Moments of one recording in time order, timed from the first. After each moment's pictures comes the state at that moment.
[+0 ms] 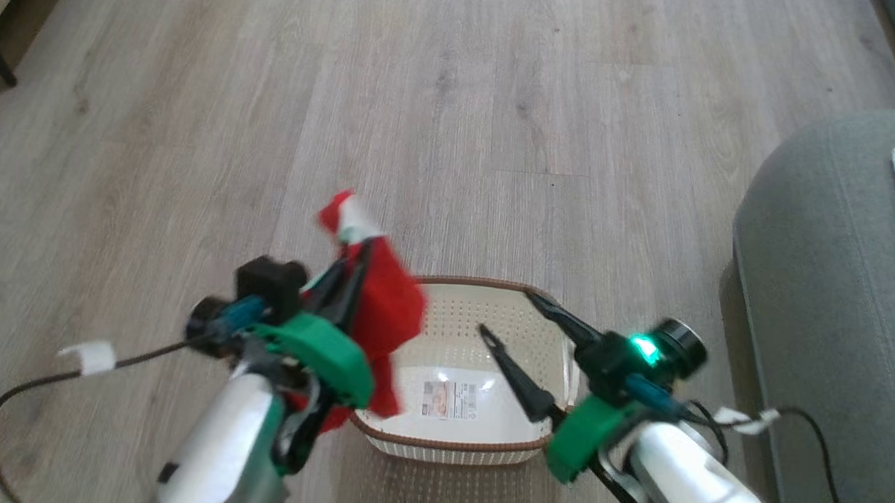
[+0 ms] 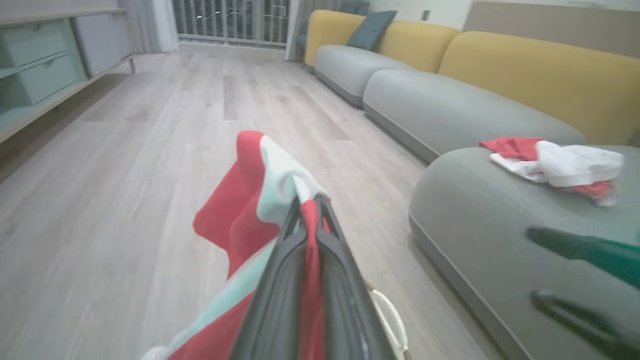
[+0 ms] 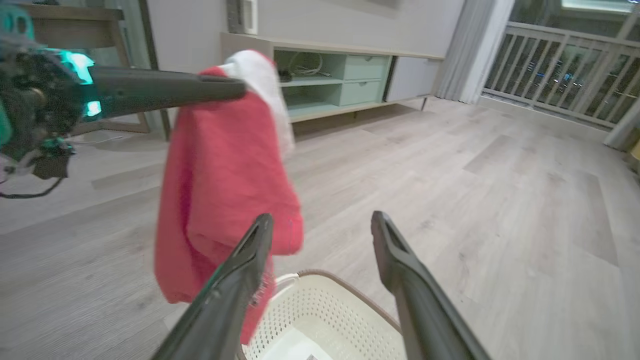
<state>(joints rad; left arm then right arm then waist) -0.32 0.09 -0.39 0.37 -0.38 -0.05 -0.16 -0.27 -0.14 0.54 0.38 0.14 0.13 -0.26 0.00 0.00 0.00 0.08</state>
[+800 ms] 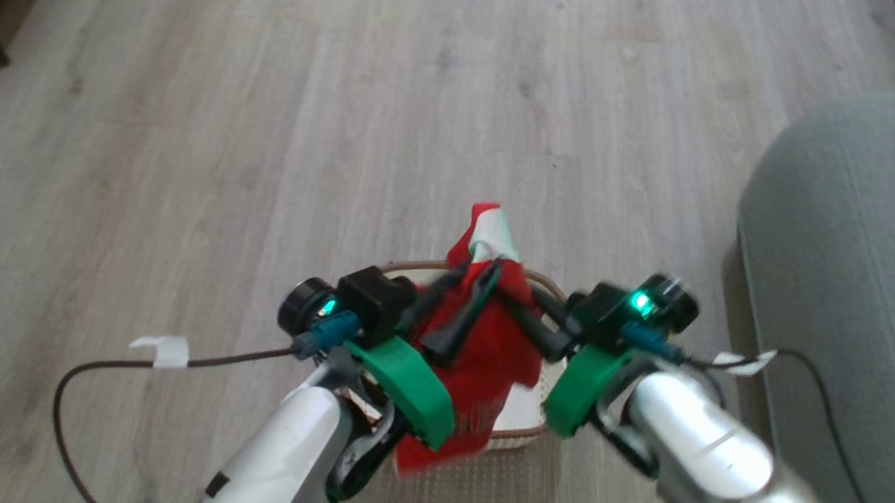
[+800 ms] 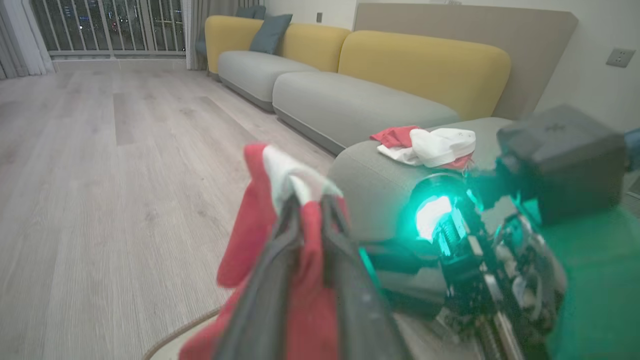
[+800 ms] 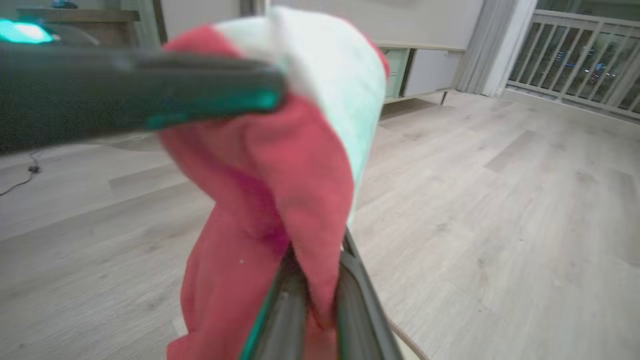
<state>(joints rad) -0.33 0.08 -0.61 0.12 -0.40 -0.09 -0.06 -0.45 -0.18 0.69 0.48 0.29 0.13 -0.26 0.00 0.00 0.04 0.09</state>
